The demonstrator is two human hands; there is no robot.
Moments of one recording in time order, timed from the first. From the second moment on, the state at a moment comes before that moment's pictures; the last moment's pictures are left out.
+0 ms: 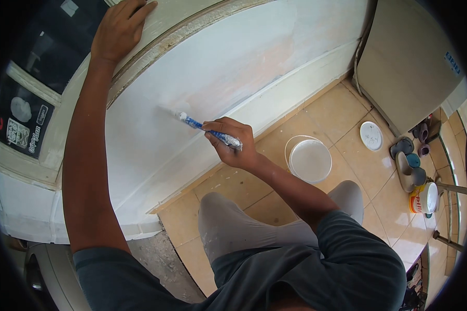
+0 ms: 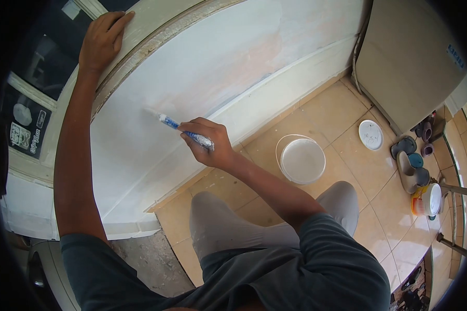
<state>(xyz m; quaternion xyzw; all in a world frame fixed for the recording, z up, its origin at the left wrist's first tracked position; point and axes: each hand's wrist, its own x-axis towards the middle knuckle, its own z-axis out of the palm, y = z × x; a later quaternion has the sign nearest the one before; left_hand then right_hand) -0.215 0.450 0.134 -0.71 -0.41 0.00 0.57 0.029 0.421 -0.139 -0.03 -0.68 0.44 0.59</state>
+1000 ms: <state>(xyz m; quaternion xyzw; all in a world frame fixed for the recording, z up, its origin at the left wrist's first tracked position) -0.202 0.444 0.135 -0.72 -0.42 -0.03 0.55 0.058 0.520 -0.150 -0.22 -0.64 0.26 0.69</state>
